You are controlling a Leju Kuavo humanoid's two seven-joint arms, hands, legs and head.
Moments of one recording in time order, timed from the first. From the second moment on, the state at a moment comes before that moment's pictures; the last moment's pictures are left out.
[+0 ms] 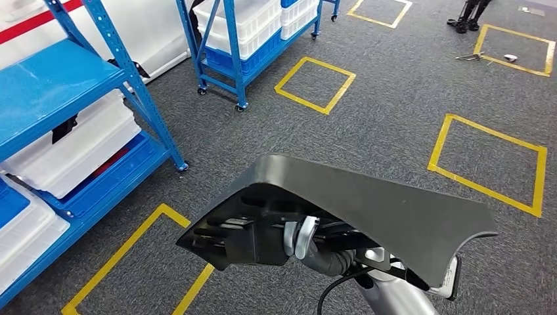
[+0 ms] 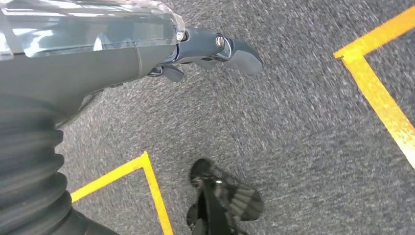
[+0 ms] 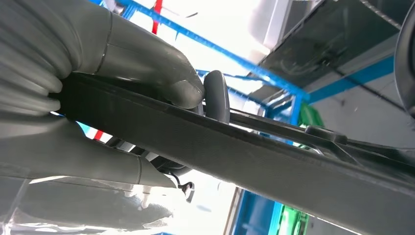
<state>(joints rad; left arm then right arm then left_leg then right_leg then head) -0.08 -0.07 1.37 -0.21 -0.94 0.23 -0.18 -0.31 -0.08 0.54 -1.86 -0.10 0.44 -0.62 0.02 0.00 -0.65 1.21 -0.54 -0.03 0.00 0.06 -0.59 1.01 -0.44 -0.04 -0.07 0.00</state>
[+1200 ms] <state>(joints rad) -0.07 -0.06 1.37 -0.22 -1.00 0.16 -0.18 -0.22 -0.06 0.49 -1.88 -0.04 0.44 -0.62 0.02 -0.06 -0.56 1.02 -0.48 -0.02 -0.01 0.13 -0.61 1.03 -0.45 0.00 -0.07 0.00</state>
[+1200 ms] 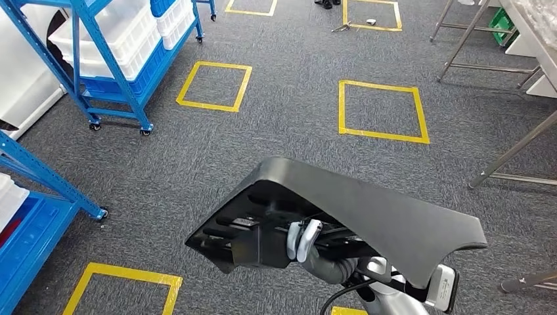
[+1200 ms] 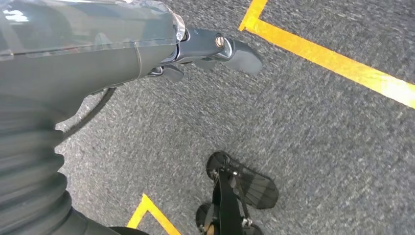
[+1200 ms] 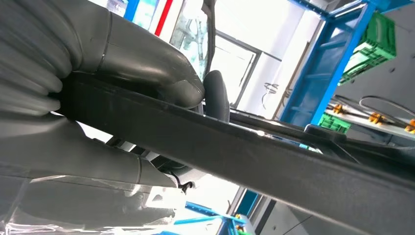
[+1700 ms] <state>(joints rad) -0.08 -0.06 1.37 -0.22 -1.00 0.17 -0.18 -0.23 -0.06 0.50 -1.88 -0.08 0.45 -0.62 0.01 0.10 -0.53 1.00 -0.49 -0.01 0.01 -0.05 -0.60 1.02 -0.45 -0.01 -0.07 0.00</state>
